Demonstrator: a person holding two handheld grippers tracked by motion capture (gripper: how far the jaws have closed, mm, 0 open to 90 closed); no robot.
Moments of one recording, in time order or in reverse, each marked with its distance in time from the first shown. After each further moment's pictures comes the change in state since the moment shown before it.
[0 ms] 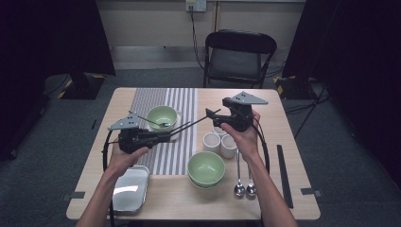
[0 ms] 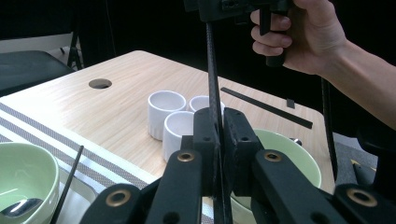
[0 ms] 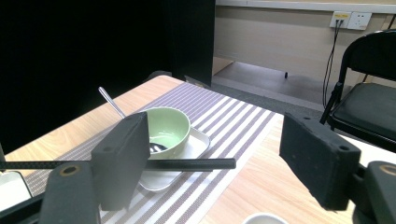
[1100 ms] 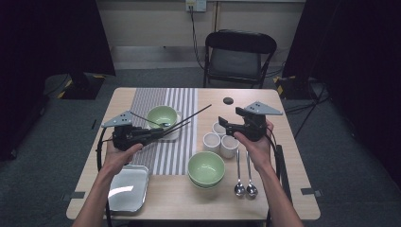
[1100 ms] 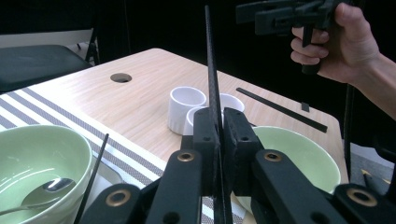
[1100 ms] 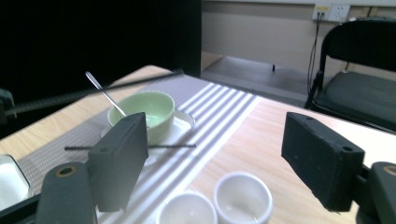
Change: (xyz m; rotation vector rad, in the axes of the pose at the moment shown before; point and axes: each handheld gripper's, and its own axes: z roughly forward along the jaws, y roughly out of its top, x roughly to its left) left arm 0.017 -0.006 -0.014 -0.014 0.045 -0.042; right arm -0.014 -0.022 -0.034 0.016 -0.042 0.022
